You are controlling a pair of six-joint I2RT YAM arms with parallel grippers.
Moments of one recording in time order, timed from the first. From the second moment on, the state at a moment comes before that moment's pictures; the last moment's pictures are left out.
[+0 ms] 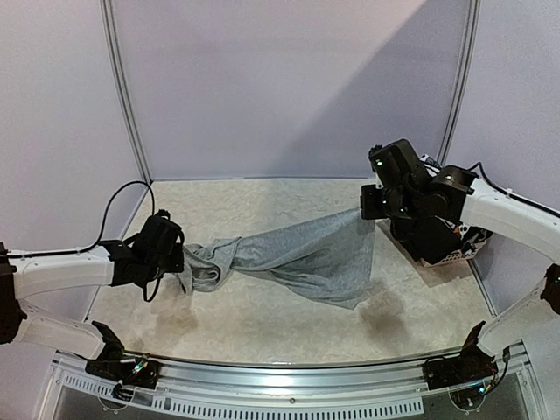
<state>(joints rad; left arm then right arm) -0.62 1.21 0.57 -0.24 -0.60 -0.50 0.82 1.43 1.30 -0.64 0.49 0.52</state>
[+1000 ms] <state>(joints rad) -0.48 1.28 0.52 -0.18 -0.45 -0.60 0.82 1.37 0.98 -0.49 0.45 0.60</state>
